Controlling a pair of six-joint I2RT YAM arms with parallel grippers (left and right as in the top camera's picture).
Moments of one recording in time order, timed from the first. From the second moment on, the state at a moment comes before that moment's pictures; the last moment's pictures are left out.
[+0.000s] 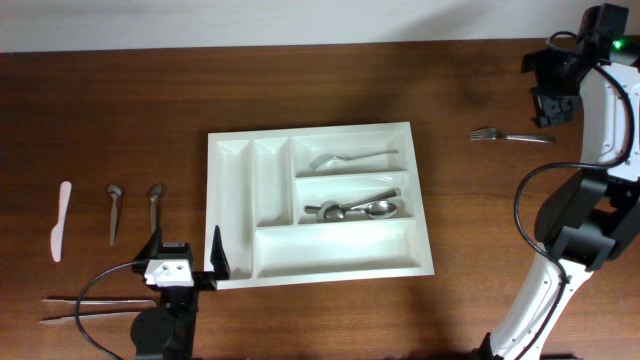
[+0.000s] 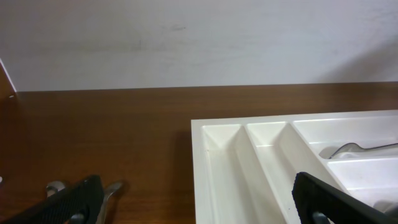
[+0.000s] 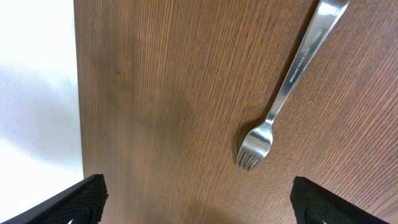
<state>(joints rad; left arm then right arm) 0.01 0.01 0.01 -0.08 0.01 0.01 -0.34 2.29 2.23 -1.11 -0.17 1.05</state>
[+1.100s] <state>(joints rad) 0.01 0.01 0.01 -0.08 0.01 0.01 -0.39 2.46 2.24 -1.20 -0.01 1.01</state>
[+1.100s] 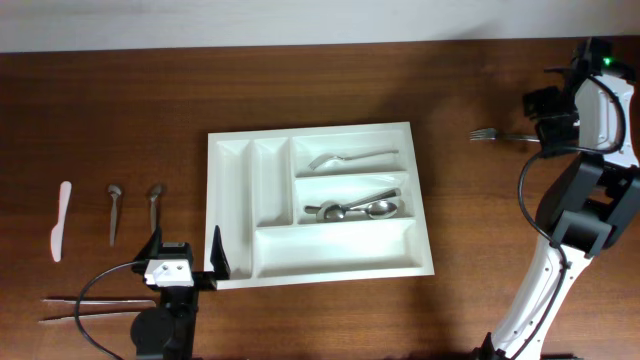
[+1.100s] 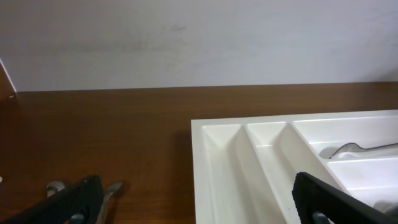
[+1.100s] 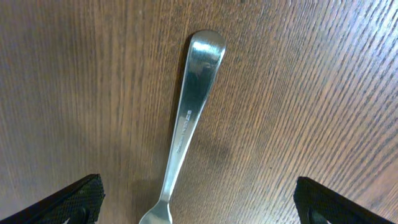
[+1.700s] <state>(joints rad) 0.01 0.01 0.01 -0.08 0.01 0.01 -0.39 2.51 2.24 -1.19 -0.01 1.01</state>
